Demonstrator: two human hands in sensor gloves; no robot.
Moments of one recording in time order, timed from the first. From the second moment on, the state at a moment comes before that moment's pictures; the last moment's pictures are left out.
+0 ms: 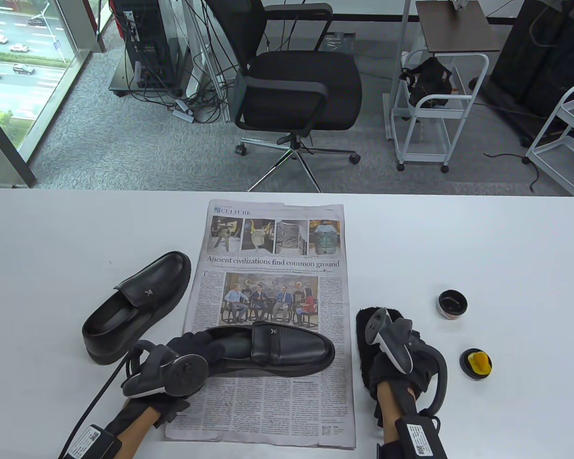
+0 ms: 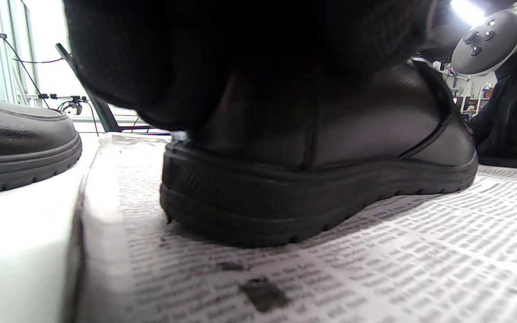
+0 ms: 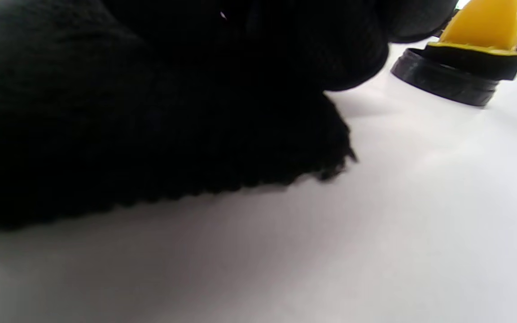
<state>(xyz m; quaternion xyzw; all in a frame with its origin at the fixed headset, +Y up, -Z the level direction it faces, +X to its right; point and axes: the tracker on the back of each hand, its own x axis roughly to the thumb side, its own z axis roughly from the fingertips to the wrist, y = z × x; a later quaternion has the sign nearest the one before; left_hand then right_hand) -0.212 -0.709 -0.260 0.01 -0.29 0.03 0.96 0.169 -0.751 -0.298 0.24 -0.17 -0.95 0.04</state>
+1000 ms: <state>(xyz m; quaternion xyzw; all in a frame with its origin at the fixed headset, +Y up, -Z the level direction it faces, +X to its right) -0.212 -0.711 -0.260 0.01 -0.29 0.03 0.95 0.015 -0.711 -0.256 -0.25 -0.01 -0.96 -0.09</state>
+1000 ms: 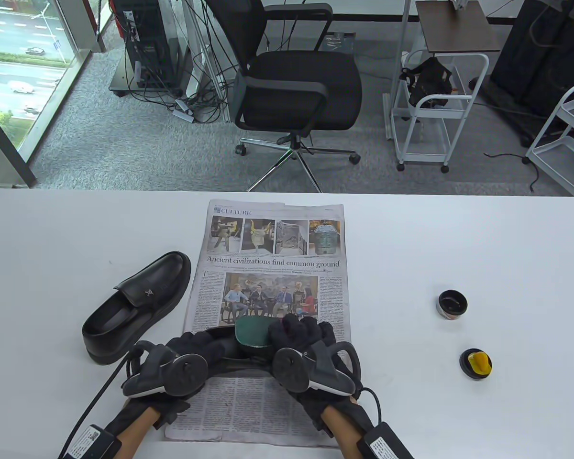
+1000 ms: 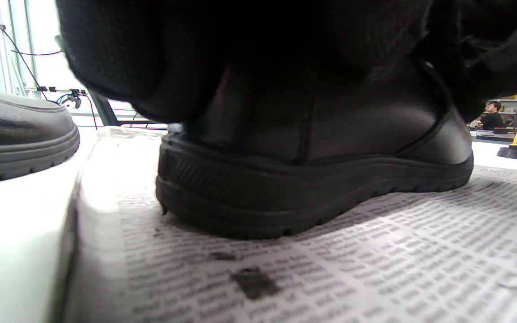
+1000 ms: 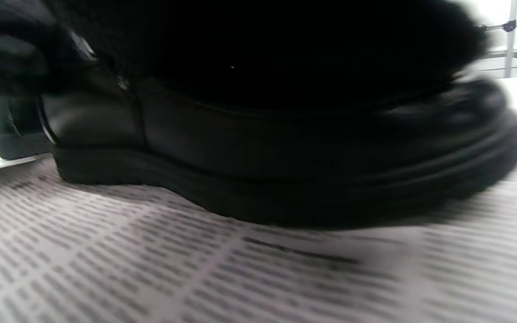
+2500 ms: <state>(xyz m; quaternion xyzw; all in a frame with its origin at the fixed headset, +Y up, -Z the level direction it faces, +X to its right) -0.213 -0.715 -0.259 -0.01 -0.30 0.04 0.95 0.103 -0.696 -0.271 -0.09 0.04 -0.99 -0.12</state>
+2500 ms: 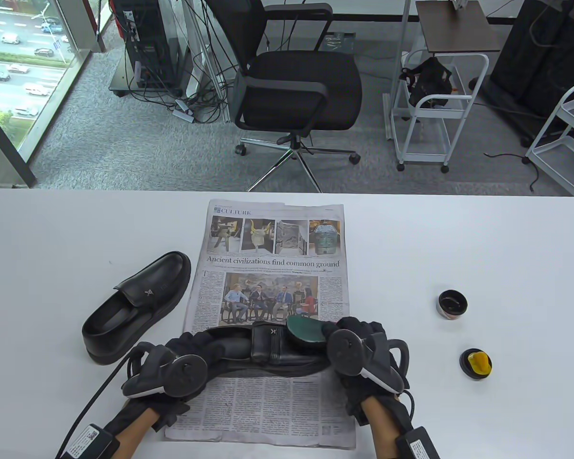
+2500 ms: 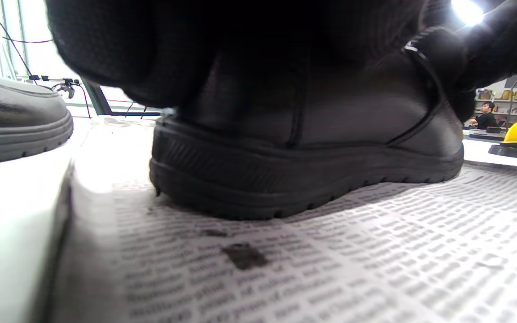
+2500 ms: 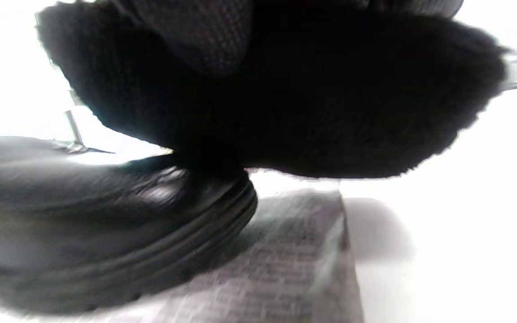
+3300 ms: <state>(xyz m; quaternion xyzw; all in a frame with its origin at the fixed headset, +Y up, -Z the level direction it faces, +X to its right) -0.211 -0.717 -0.259 -0.01 -0.30 0.04 0.95 0.064 -0.704 -0.269 -0.17 0.07 -0.98 -0.07</state>
